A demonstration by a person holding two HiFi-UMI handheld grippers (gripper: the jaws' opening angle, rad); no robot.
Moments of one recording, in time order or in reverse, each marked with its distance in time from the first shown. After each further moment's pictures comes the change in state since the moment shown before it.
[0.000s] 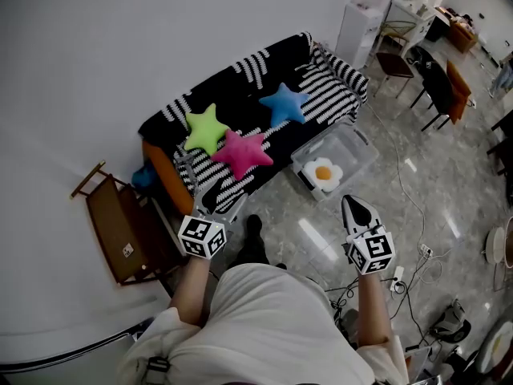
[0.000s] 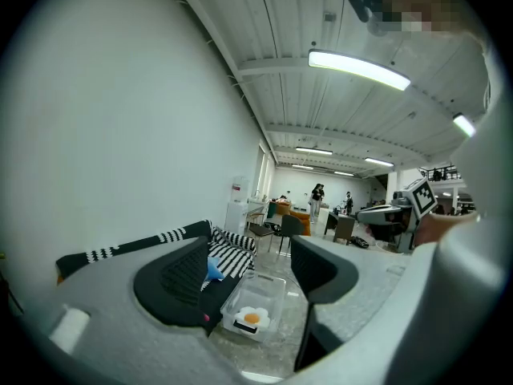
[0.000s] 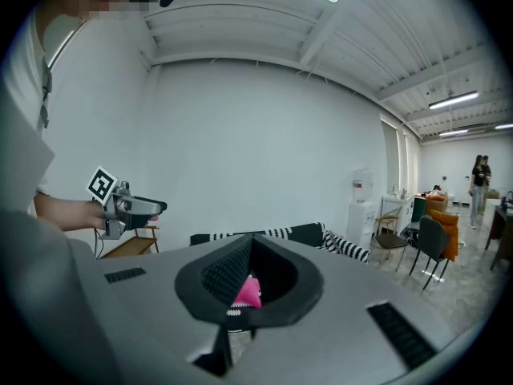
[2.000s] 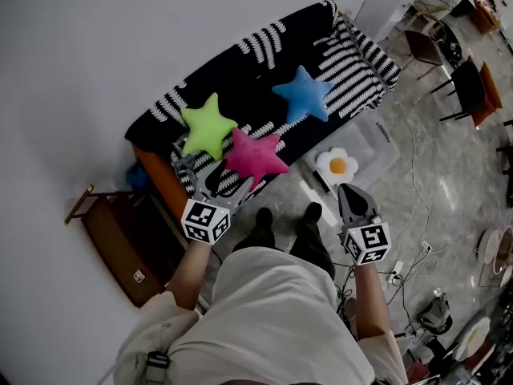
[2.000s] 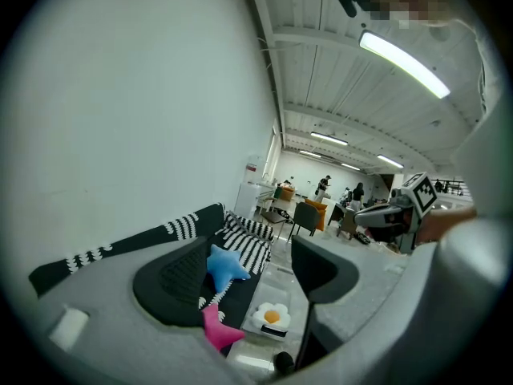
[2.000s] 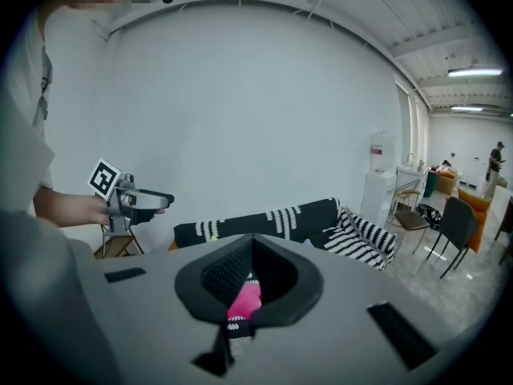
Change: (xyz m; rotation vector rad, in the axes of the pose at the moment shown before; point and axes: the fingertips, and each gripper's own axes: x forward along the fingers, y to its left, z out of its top) left arm 0.237 0.275 -0.003 -0.084 0.145 -0.045; right arm 0.362 -0.043 0.001 0.063 0.225 0.017
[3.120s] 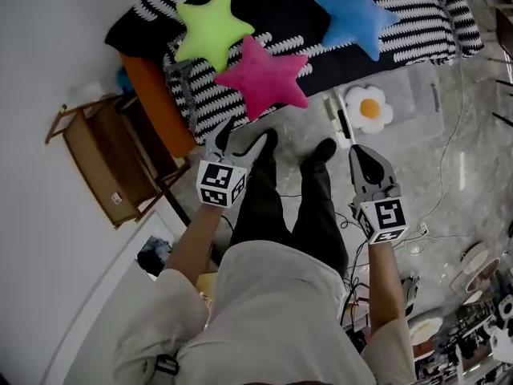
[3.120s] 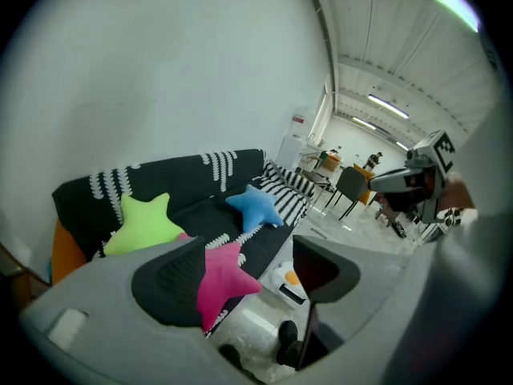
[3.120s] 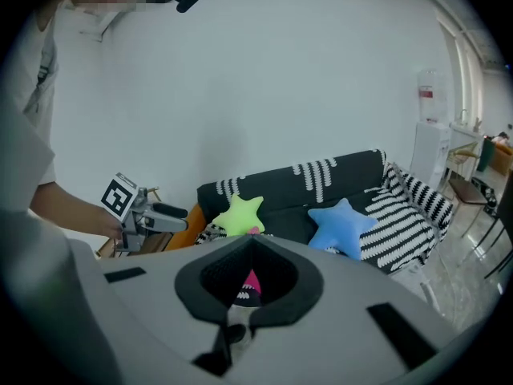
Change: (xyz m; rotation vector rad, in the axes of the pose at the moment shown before) left arm 0.110 0.054 -0.226 -0.206 0.297 0.283; right arm 0.170 -0.045 -0.138 -0.013 0.273 0.312
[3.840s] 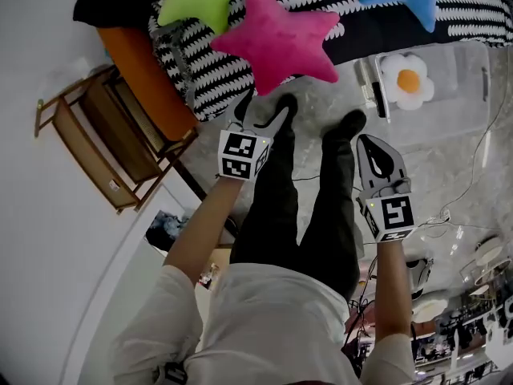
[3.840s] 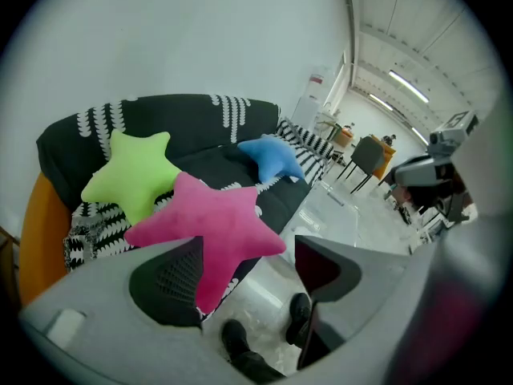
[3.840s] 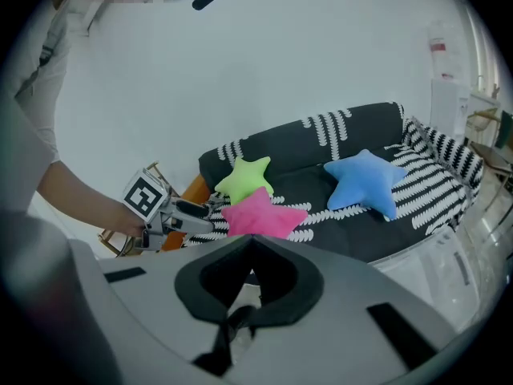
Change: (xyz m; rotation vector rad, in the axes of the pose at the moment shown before) left arm 0.137 0.055 -0.160 -0.049 0.210 0.033; right arm 0.131 -0.005 -0.143 0.037 0.143 0.091
